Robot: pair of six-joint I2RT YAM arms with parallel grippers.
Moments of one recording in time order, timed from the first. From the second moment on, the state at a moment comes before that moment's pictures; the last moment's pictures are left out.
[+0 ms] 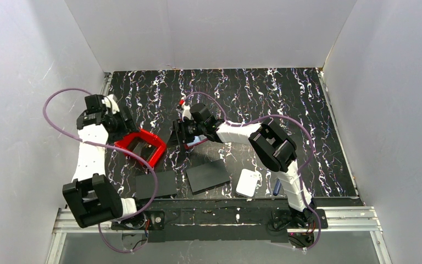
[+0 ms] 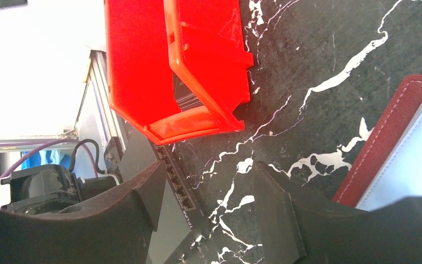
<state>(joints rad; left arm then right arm) 0.29 1.30 1.12 -0.85 0.23 -0.16 0.88 2.20 1.51 0.18 -0.59 0.65</state>
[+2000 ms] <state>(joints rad) 0.17 1.64 0.96 -0.51 0.44 -0.06 0.90 2.44 1.55 0.54 -0.65 1.22</state>
